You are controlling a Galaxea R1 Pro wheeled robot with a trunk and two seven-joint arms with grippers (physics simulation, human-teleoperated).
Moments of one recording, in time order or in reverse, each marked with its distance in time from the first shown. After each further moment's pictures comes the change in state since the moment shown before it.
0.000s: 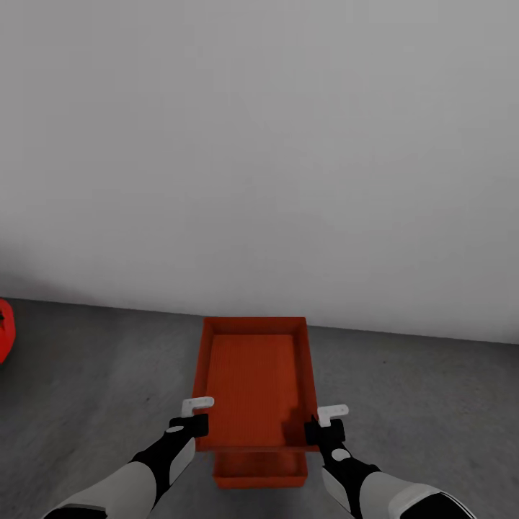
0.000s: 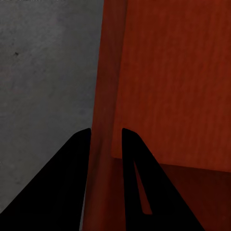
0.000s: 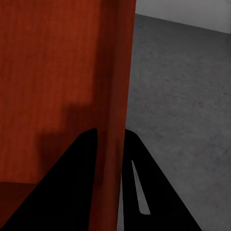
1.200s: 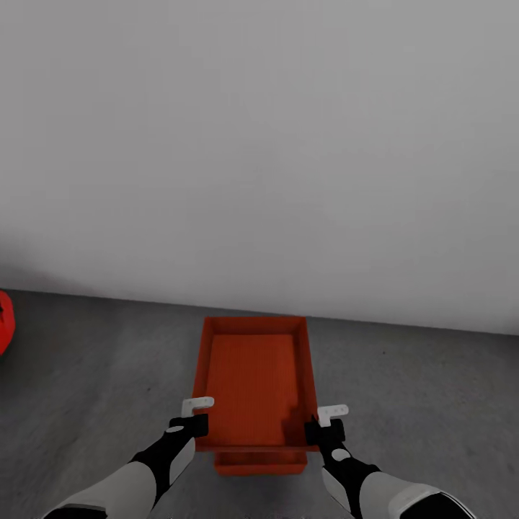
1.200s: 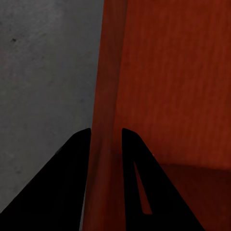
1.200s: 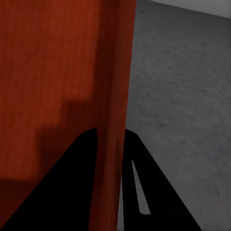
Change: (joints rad) left arm 0.000 0.000 0.001 0.000 -0.001 0.000 0.000; right arm 0.000 0.000 0.000 0.000 0.000 0.000 0.000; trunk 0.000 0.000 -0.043
